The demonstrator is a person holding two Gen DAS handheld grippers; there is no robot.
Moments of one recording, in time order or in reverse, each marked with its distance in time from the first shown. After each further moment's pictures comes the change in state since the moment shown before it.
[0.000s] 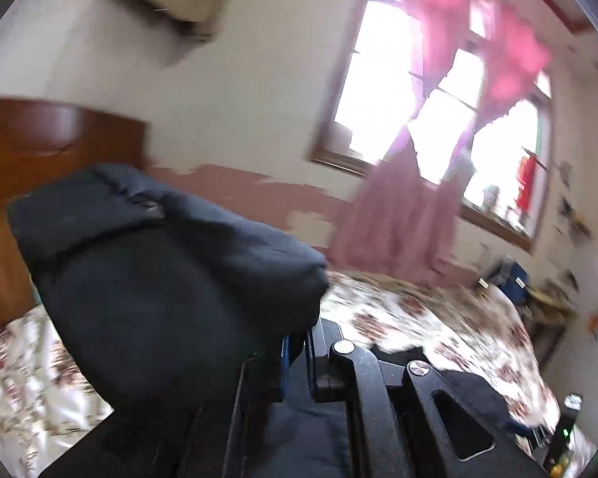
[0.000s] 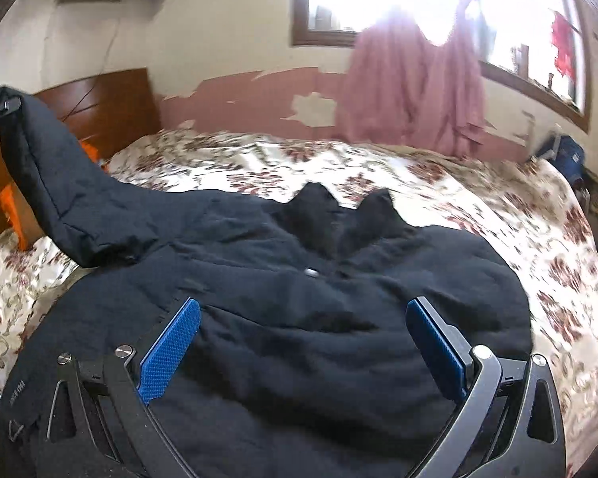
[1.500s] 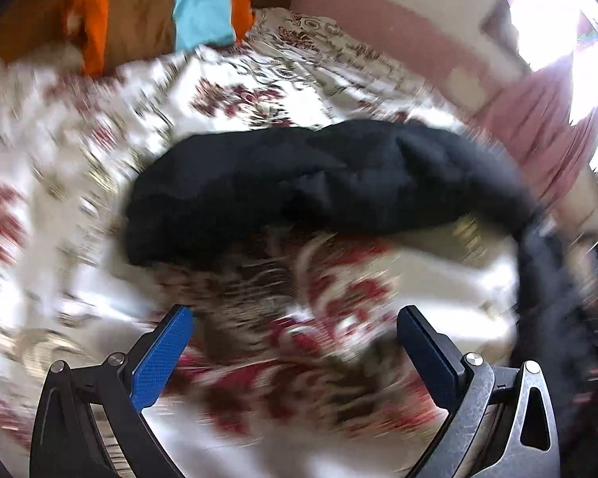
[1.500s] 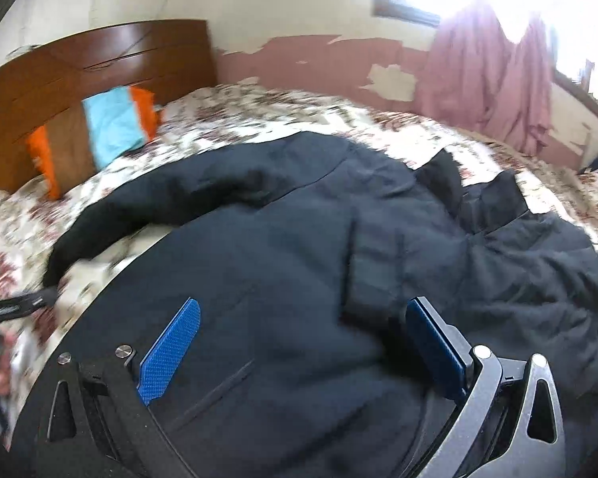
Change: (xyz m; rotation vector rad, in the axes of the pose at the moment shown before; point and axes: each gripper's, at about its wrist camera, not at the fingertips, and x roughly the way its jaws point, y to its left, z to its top) left arm 0.005 0.251 -0.206 -0.445 0.525 0.268; right arm 0.068 0.195 -0.024 -0.136 0.076 0.084
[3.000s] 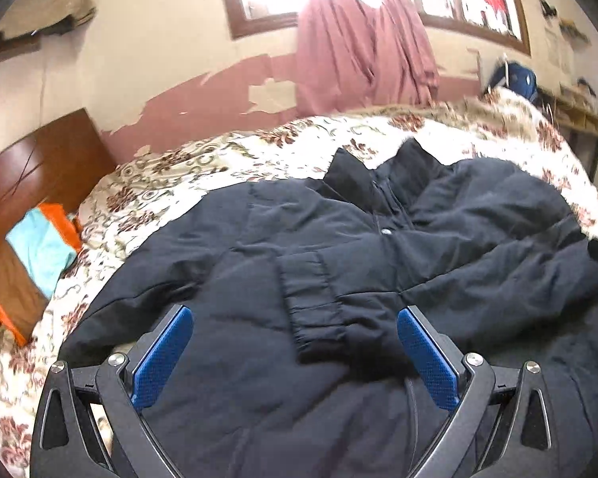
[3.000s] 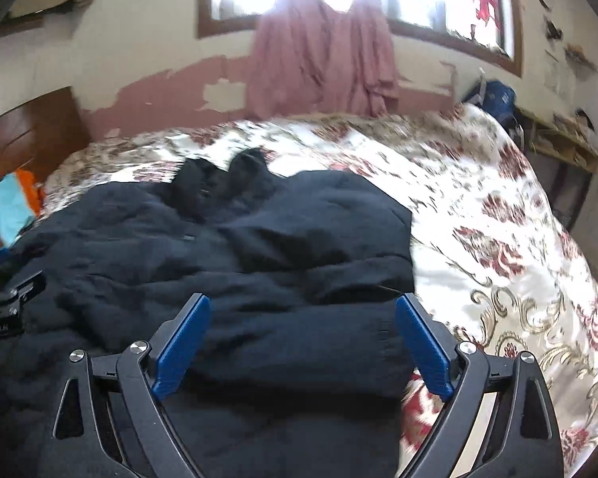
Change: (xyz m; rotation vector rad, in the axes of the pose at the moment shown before) left arm -0.016 -0.371 -0.089 0.789 -0.199 0.099; right arm -0.088 -0.264 -0.045 0.239 -0.042 -0.221
